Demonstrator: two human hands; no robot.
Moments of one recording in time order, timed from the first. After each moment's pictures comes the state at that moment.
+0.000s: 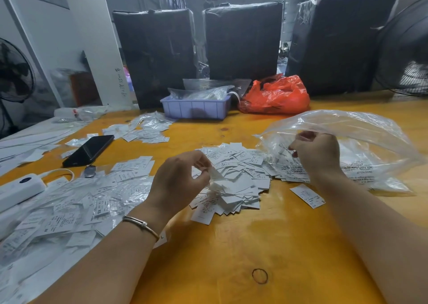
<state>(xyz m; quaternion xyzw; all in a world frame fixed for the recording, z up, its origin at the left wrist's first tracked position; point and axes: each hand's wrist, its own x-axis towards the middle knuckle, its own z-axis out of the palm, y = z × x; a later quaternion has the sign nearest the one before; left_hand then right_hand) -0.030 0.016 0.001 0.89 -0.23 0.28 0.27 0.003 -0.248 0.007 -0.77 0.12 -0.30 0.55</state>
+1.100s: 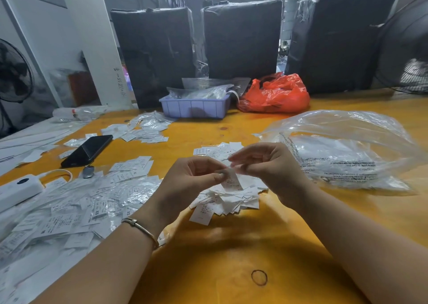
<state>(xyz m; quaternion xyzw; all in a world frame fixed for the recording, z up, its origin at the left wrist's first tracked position) -0.043 0.003 0.008 0.75 -0.18 0.01 0.63 -0.036 -0.186 0.010 -0.71 -0.20 -0.09 0.66</state>
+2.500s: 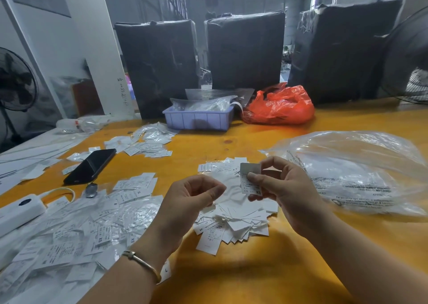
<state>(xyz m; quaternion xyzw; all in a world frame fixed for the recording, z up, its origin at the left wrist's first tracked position) -0.033 0.013 0.005 0.73 -0.13 0.02 0.67 -0.029 -0.190 0.012 -0.64 -0.11 -0.05 0.76</state>
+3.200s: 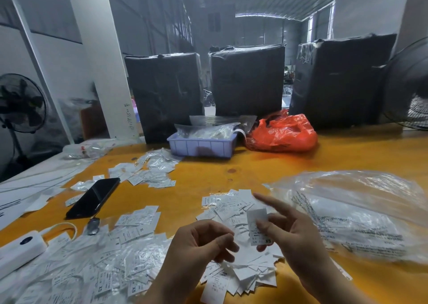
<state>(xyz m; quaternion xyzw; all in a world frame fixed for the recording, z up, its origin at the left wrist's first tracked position) -0.033 0.009 0.008 0.71 -0.15 0.00 0.69 -0.032 -0.183 0.011 -0.66 -0.12 -0.10 0.73</state>
